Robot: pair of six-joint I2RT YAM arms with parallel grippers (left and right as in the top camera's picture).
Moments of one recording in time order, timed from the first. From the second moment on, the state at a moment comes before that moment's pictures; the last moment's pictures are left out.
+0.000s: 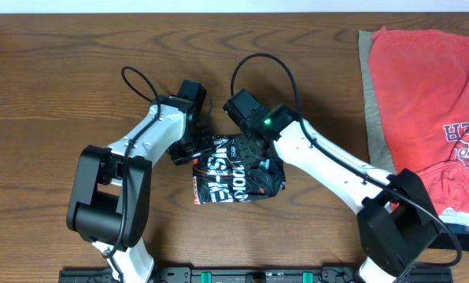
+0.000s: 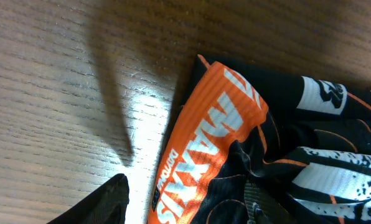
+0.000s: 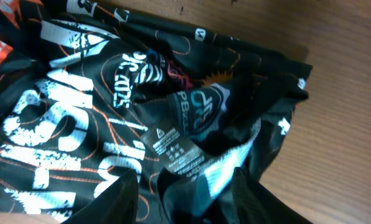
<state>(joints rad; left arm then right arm) -0.29 1.88 1.18 -0.86 0.13 -0.59 0.73 1.84 1.38 -0.89 0.06 0.41</state>
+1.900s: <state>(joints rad) -0.29 1.88 1.18 -0.86 0.13 -0.59 0.53 1.73 1.15 -0.93 -0.12 0.30</state>
